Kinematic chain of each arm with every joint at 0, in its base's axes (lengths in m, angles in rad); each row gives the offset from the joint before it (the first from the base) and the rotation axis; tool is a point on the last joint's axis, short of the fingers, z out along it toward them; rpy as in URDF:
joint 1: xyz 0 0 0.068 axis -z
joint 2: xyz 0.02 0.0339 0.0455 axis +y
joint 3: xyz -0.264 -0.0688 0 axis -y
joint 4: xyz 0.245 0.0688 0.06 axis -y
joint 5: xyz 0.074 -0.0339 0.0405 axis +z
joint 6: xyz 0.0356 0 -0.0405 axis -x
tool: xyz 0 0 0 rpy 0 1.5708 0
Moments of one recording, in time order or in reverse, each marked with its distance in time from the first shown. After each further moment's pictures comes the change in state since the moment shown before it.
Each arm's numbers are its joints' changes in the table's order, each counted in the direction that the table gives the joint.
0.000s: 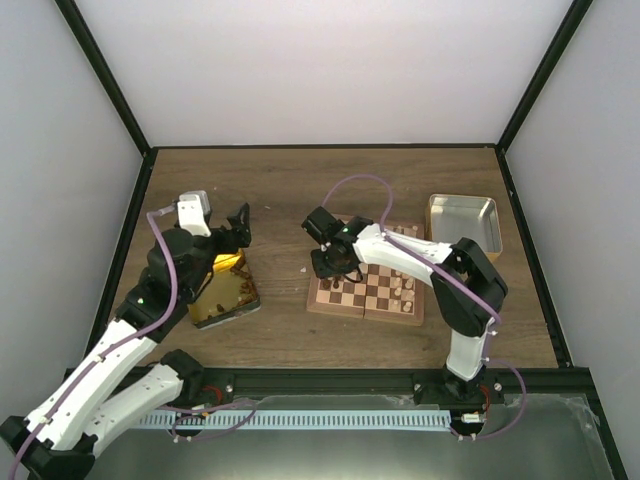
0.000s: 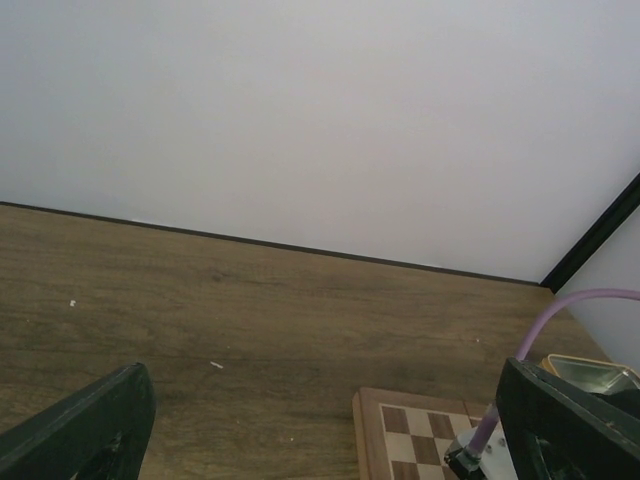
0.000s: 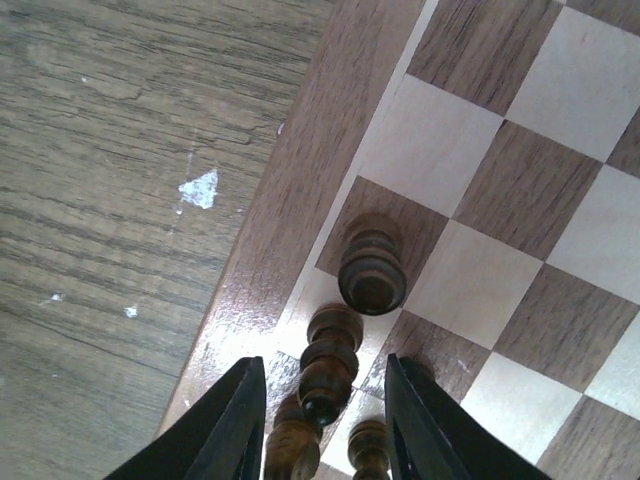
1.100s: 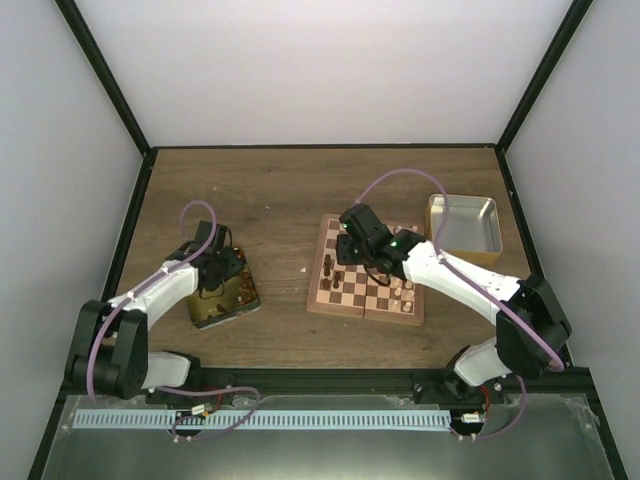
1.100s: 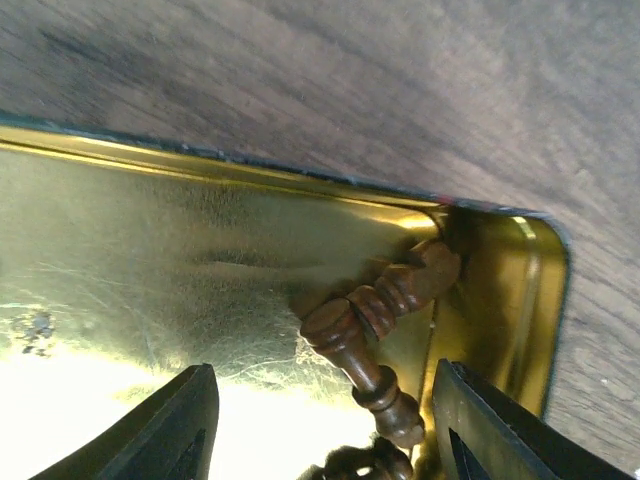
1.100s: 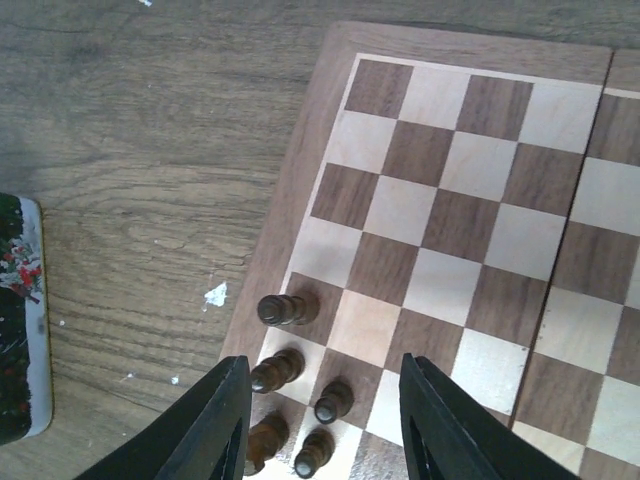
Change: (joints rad) left arm -0.341 0.573 -0.129 -0.220 -0.269 0.422; right arm 0.074 -0.360 -0.263 0.253 -0.082 -0.069
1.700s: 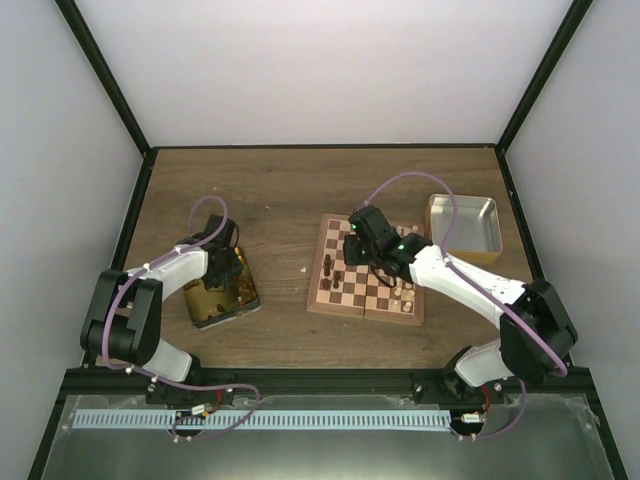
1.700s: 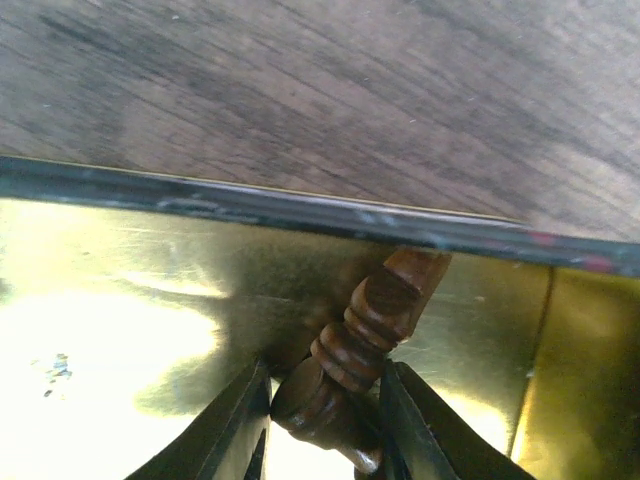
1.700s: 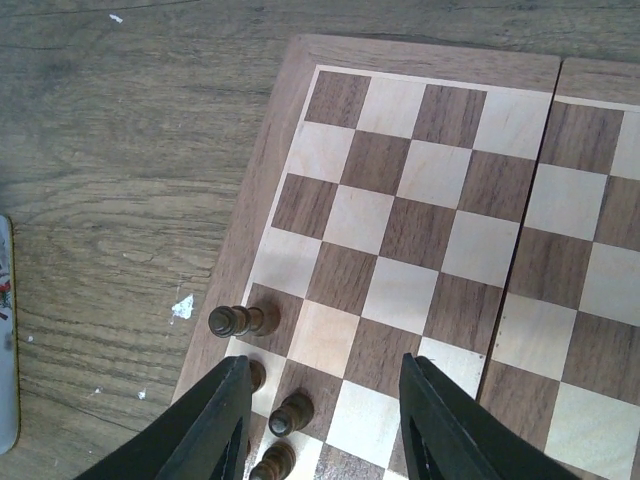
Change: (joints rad) left arm 0.000 0.215 0.099 -0.063 0.039 -0.037; right arm 0.050 -0.048 -0.082 0.064 0.000 0.029
